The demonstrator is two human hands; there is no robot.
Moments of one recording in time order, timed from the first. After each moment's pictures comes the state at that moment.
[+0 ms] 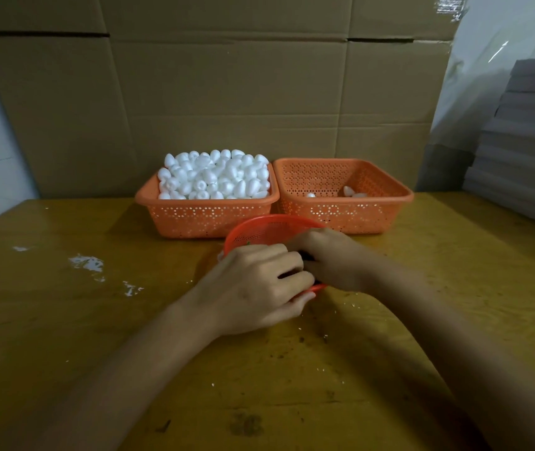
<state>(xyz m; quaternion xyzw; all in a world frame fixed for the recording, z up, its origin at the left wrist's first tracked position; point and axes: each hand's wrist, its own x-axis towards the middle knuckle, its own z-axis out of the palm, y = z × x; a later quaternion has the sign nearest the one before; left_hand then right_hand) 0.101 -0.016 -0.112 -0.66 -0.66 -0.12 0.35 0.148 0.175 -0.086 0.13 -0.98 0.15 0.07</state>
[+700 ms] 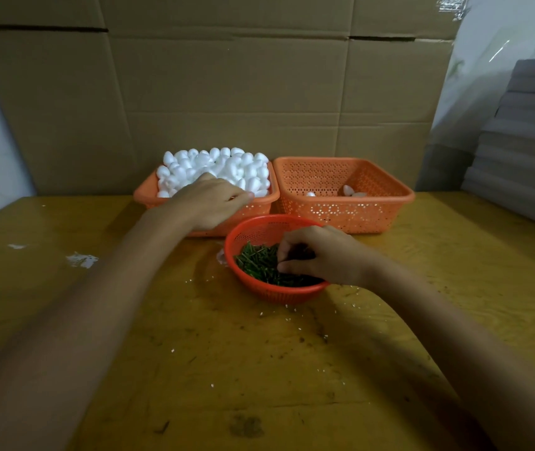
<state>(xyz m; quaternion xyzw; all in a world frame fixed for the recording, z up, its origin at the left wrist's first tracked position) -0.010 -0.015 -0.047 -0.37 -0.92 -0.12 0.05 0.141 0.180 -0.085 0.10 -0.97 0.20 0.06</state>
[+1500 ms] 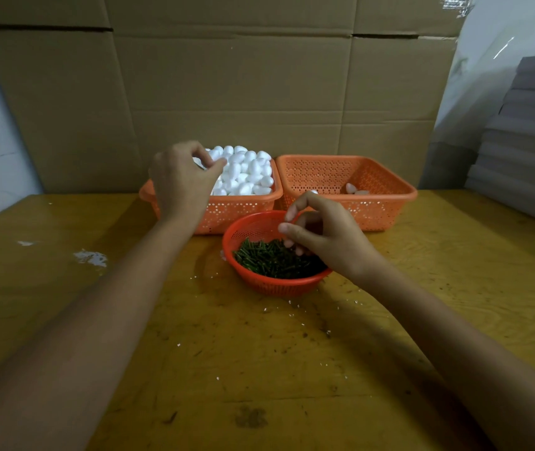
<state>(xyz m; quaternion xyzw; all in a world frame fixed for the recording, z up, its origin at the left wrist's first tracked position) -0.024 -0.020 -0.060 -0.16 -0.80 -0.45 0.37 0.144 0.171 -0.092 0.10 -0.85 0.46 0.22</state>
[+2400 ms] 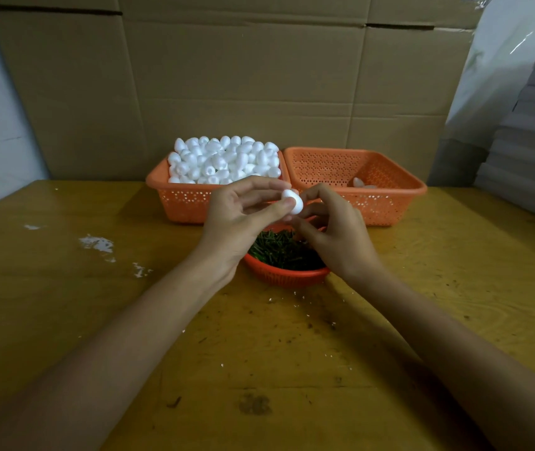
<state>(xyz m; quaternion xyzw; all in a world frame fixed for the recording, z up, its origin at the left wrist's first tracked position) 0.076 -0.008 -0.095 -0.33 -0.57 -0.75 -0.04 0.145 0.156 -0.104 0.04 -0.86 0.39 0.32</state>
